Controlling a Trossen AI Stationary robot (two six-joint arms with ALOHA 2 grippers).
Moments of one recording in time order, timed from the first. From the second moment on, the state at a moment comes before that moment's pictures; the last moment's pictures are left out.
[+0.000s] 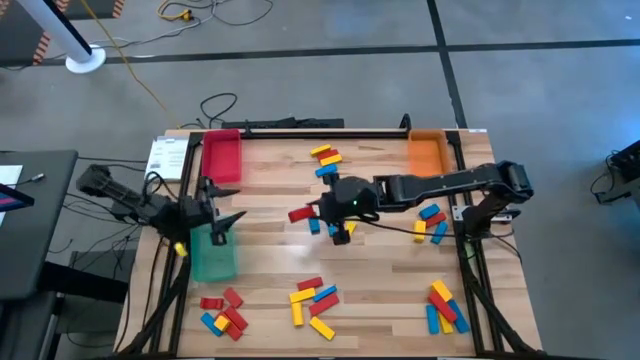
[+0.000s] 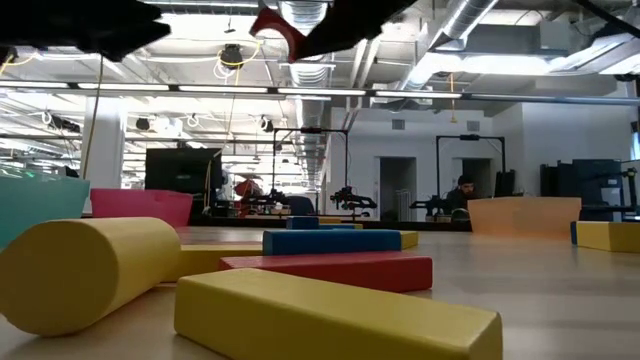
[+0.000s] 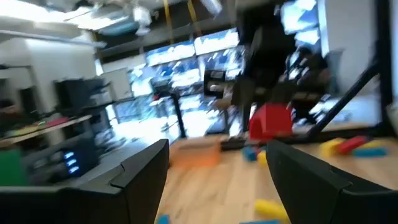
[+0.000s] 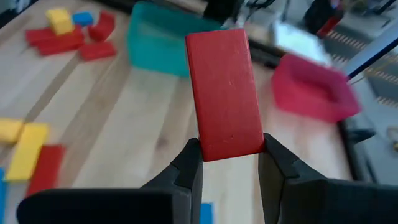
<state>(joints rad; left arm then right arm) -0.40 0.34 0.18 0.45 -0.72 0.38 0.05 1.64 1.35 -0.24 0.08 -0.32</state>
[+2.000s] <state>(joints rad) -0.14 1.18 0.64 0.48 -0.43 0.31 0.00 1.64 1.40 -0.32 0.13 -0.32</state>
